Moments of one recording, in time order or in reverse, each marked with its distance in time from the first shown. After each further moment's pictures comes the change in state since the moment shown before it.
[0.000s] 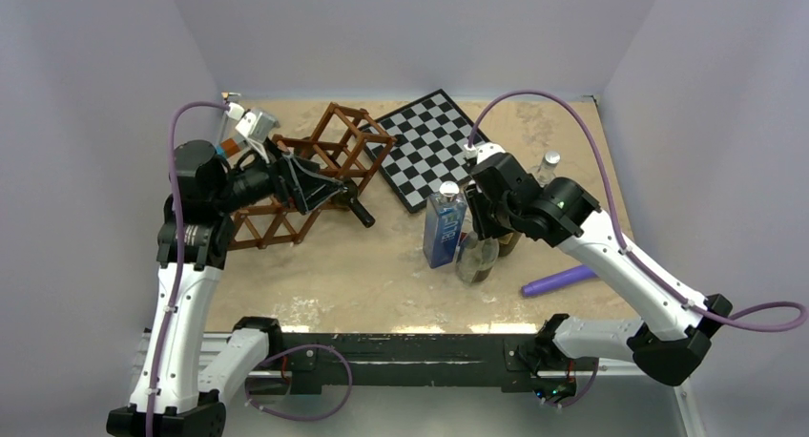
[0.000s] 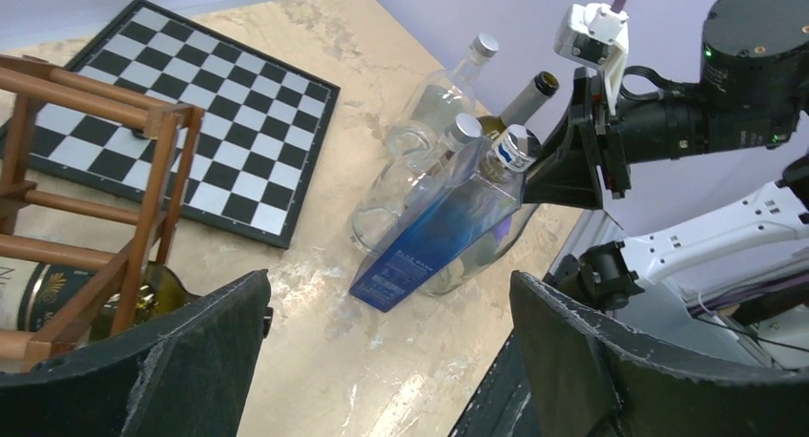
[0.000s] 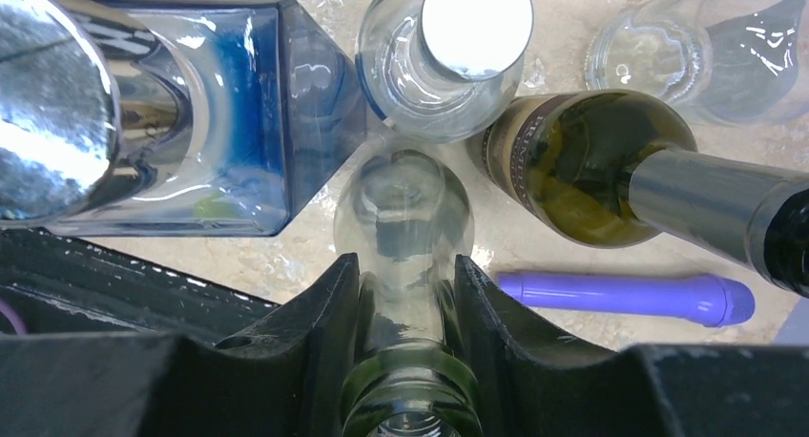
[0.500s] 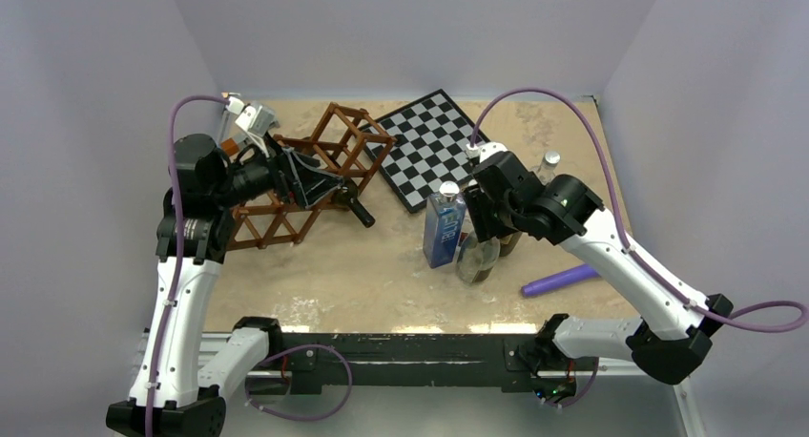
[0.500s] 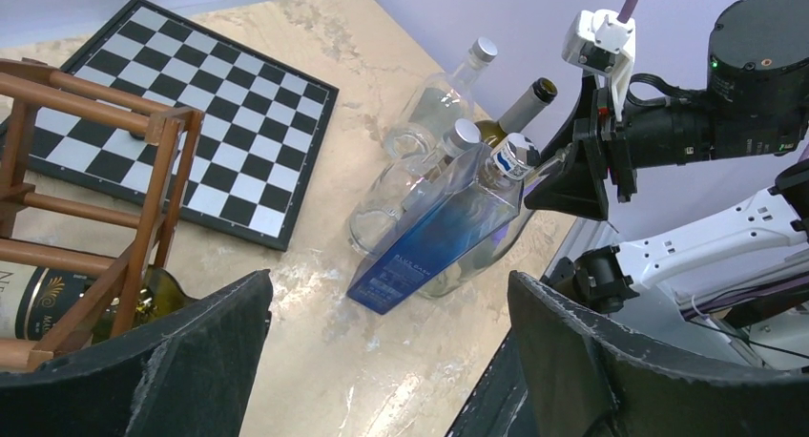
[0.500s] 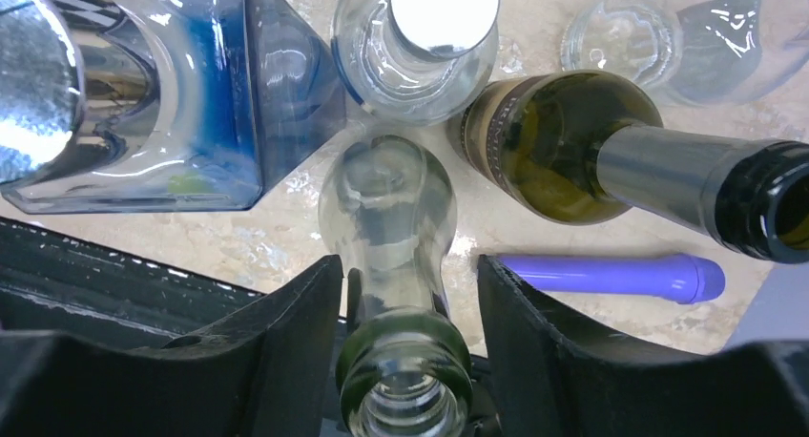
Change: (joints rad) left arm 0.000 0.027 0.026 -0.008 0.017 -0.008; right arm 0.008 0.008 0.052 -0.080 0.028 0.008
